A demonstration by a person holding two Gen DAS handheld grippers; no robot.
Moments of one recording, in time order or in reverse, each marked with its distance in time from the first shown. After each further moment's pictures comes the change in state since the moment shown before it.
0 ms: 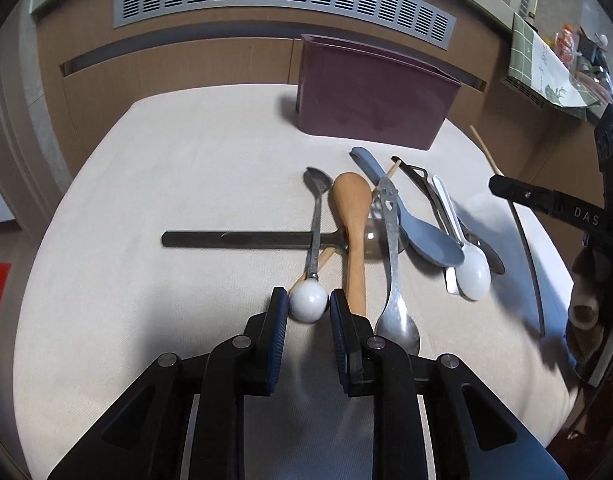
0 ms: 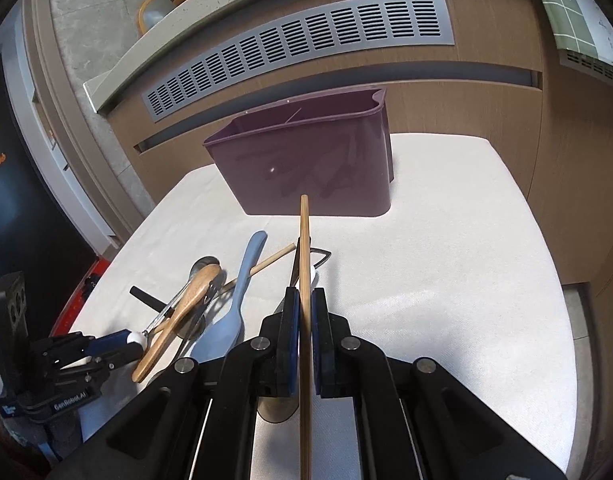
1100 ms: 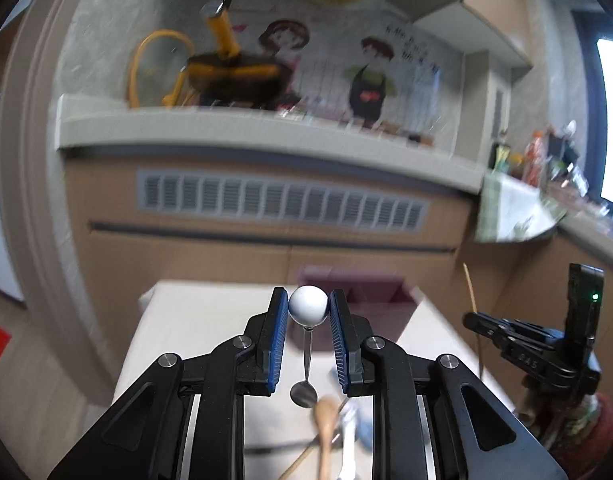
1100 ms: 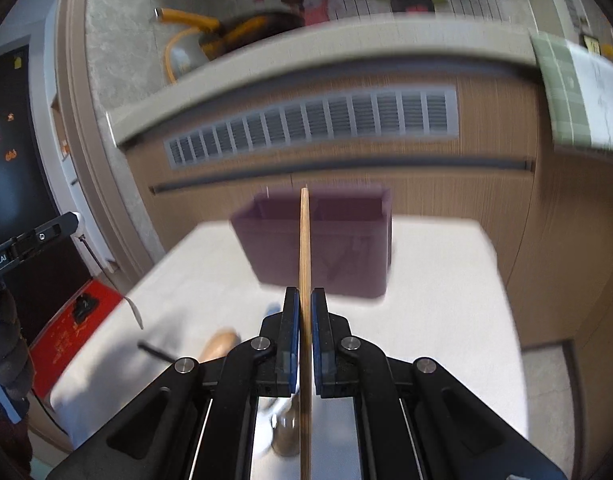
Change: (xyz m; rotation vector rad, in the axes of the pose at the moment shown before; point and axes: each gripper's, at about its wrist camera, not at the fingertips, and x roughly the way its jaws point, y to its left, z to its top) left arm -0.149 0.005 0.121 -0.012 -0.498 -0.052; right arm -0.056 0.022 0.047 -0.099 -0.229 -0.024
